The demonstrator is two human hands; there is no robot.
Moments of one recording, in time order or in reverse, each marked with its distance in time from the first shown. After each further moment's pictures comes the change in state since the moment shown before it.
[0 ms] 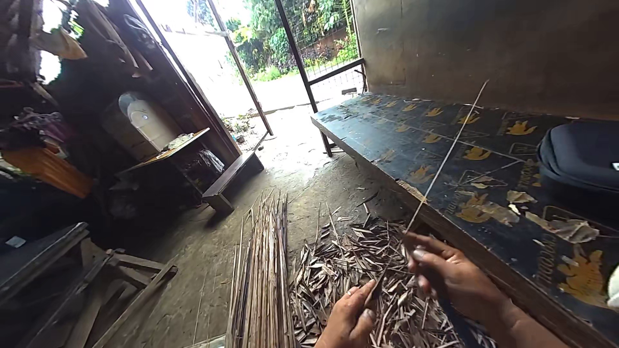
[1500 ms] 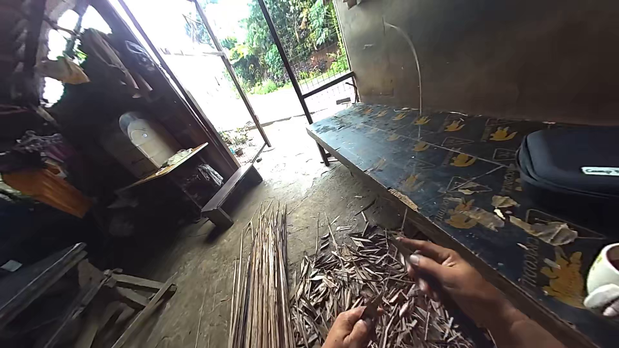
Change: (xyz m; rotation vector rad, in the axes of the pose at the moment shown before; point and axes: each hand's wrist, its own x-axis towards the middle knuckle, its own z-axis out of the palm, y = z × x) left_hand 0.002 -0.005 0.006 -0.390 -0.110 -0.199; right_hand 0.004 -0.011 -0.015 -0.114 -0.039 -0.052
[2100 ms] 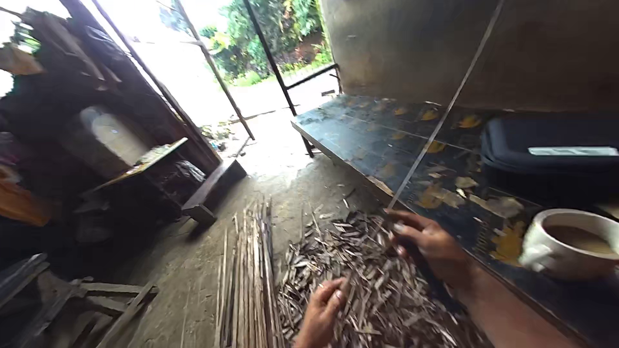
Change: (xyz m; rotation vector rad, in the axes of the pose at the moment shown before) left_hand -0.001 -0.010 0.008 0.085 0.263 0.051; right_hand -0.003 -0.021 -0.014 0.018 0.097 -0.057
